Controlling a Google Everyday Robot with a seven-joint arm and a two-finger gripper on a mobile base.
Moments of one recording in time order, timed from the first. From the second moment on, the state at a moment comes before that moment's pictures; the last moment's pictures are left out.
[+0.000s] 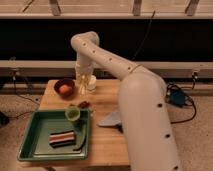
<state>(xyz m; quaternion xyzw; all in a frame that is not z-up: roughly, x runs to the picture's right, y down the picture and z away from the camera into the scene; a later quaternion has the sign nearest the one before) -0.133 -0.042 0.839 -0.20 -0.30 -0.61 0.71</state>
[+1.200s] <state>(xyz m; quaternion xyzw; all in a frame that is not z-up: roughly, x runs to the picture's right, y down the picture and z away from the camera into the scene) -0.247 -0.057 0.898 -0.14 -0.32 -0.60 0.72</state>
